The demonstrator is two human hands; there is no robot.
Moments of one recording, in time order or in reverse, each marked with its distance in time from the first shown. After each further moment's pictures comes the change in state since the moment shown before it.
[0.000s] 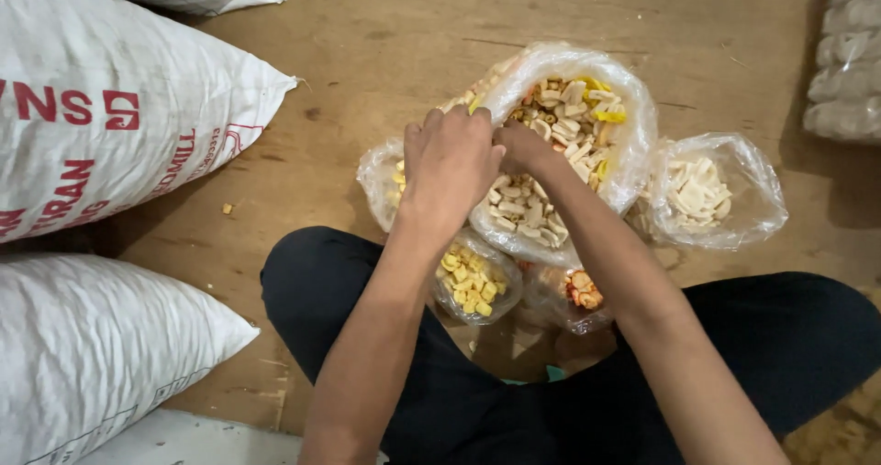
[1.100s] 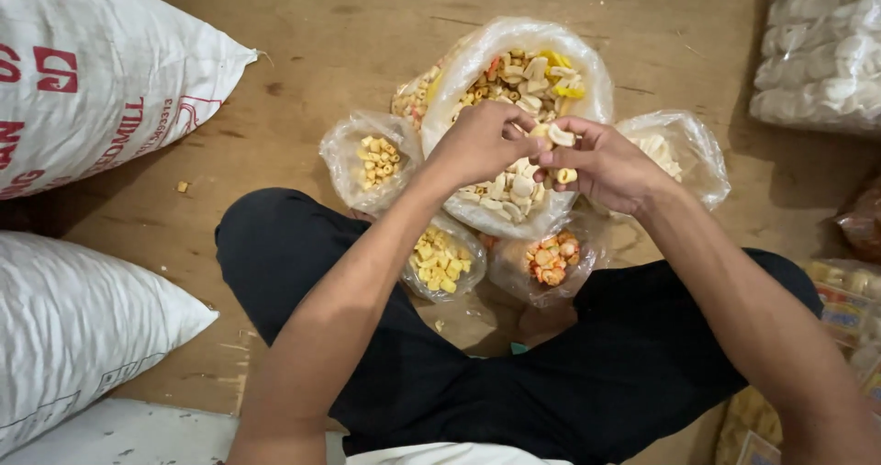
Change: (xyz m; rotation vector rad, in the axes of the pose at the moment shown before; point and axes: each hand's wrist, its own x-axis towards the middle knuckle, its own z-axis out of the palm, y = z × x) left_hand 0.005 0.048 0.034 -0.816 -0.259 0.076; right_hand -0.263 -0.033 -0.129 1.488 0.084 0.077
